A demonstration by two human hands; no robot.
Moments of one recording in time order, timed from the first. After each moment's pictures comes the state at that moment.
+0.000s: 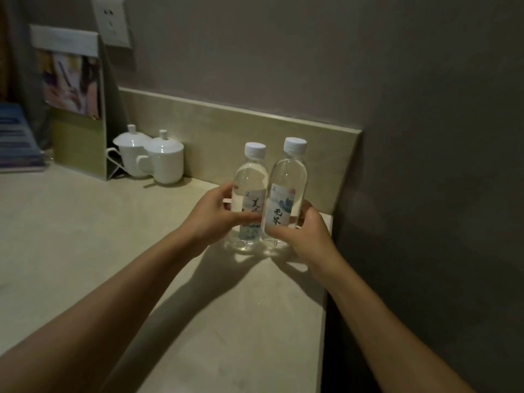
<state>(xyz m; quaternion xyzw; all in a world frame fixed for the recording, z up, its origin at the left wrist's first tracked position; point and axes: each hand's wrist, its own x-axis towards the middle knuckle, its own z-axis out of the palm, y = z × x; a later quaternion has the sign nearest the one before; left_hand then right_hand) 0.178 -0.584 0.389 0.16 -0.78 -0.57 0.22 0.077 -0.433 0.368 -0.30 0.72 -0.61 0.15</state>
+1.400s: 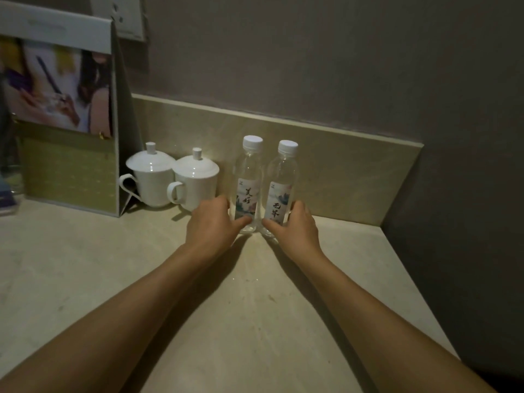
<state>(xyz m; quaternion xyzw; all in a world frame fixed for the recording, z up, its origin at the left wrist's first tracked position) 0.156 -0.770 0.353 0.22 -0.90 -0.30 0.23 0.088 -0.632 0.351 -0.16 0.91 -0.38 -0.05</state>
